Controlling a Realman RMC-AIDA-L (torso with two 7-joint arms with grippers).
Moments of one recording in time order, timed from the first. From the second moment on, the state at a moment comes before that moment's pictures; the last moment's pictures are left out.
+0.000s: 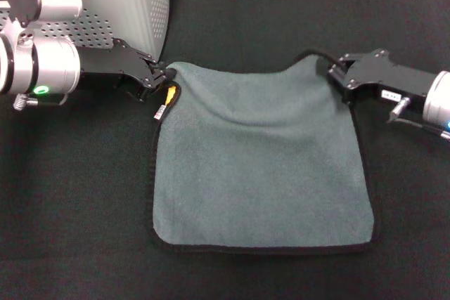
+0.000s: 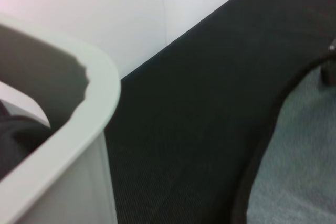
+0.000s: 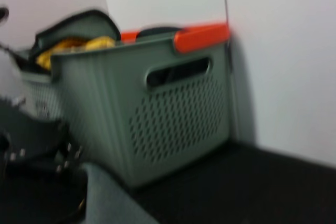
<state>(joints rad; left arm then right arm) -0.56 -2.09 0.90 0.88 2.16 1.22 -1.55 0.64 2.00 -1.47 -0.32 -0.98 -1.02 1.03</state>
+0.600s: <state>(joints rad) -0.51 -2.08 0.90 0.97 2.15 1.30 -1.57 0.59 2.00 -1.45 -0.46 -1.13 -0.92 1.19</state>
